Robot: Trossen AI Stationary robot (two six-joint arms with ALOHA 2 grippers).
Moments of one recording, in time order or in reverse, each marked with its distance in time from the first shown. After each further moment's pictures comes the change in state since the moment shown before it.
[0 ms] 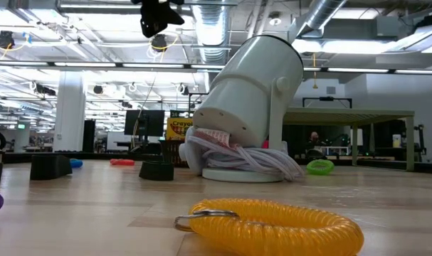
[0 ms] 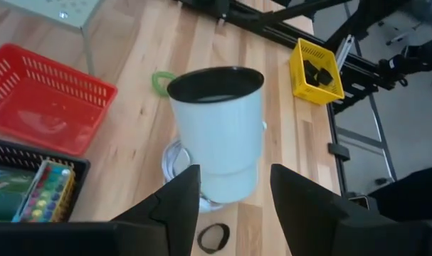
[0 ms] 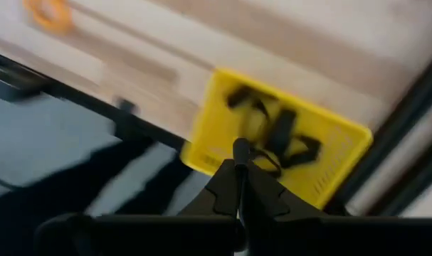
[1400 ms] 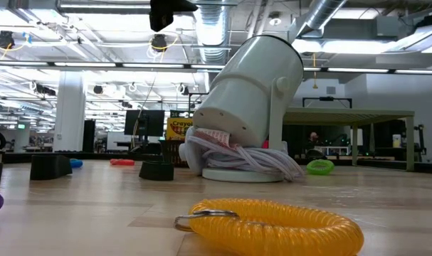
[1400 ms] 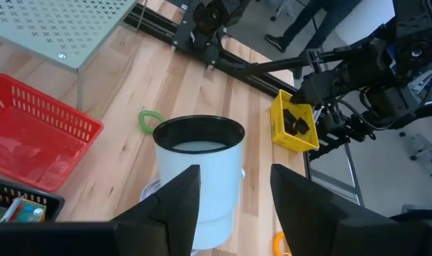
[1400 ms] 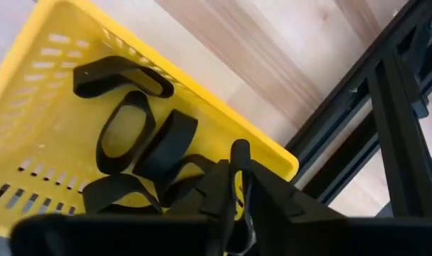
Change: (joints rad) left arm 0.006 0.000 0.000 0.153 0.005 -0.139; right arm 0.011 0.322 0.000 -0.118 -0.203 -0.319
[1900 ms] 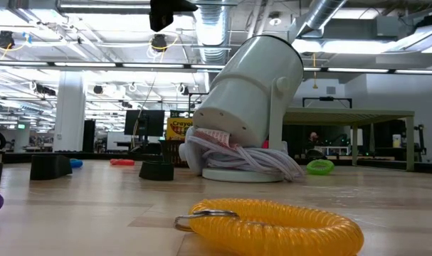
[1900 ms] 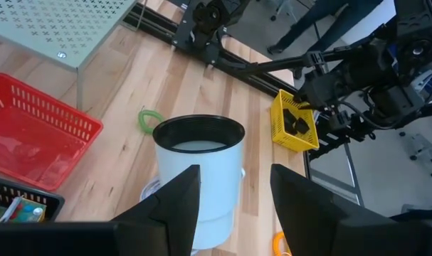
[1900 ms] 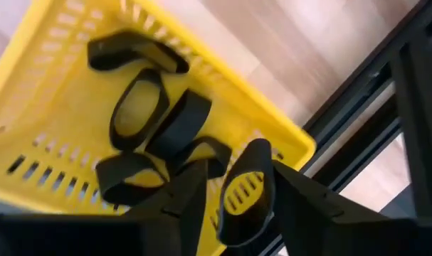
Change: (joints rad) left arm 0.000 0.000 0.000 -0.001 0.001 -0.001; right arm 0.007 -0.003 0.003 0.052 -0.036 -0.002
